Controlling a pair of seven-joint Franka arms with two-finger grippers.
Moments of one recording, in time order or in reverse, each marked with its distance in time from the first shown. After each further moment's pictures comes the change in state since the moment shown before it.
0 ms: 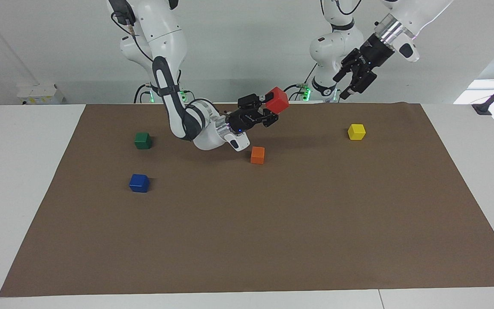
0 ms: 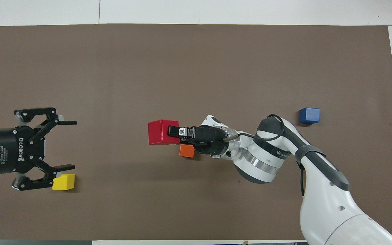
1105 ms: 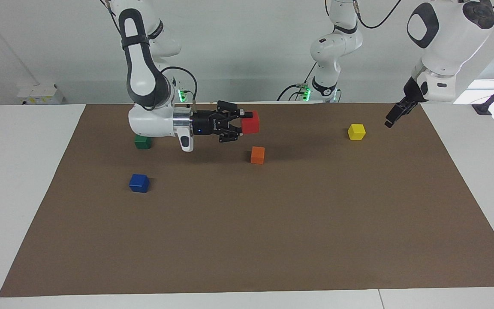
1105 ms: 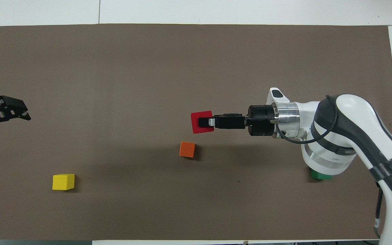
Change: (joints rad) left arm 0.024 0.378 -0.018 0.287 0.643 -0.063 0.788; right arm -0.269 -0.285 -0.004 0.028 -0.821 0.465 0.159
